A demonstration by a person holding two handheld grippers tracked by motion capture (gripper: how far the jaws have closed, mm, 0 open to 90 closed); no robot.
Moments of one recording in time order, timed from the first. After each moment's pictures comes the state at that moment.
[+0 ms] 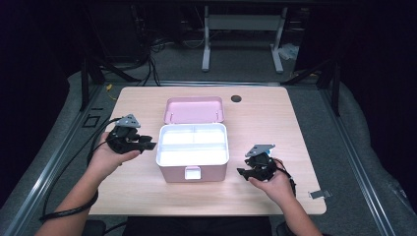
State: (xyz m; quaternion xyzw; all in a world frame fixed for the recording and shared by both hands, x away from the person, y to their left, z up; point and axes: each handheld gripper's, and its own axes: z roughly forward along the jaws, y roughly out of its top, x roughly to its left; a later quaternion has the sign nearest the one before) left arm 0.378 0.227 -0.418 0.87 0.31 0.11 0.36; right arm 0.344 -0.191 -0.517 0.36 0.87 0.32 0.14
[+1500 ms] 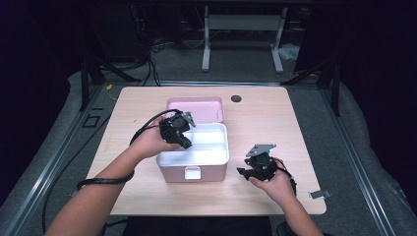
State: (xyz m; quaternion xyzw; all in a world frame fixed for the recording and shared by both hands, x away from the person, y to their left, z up) left arm 0.416 0.096 -0.413 0.97 0.16 0.05 0.20; right arm 0.343 -0.192 -0.514 0.35 0.87 0.33 0.14
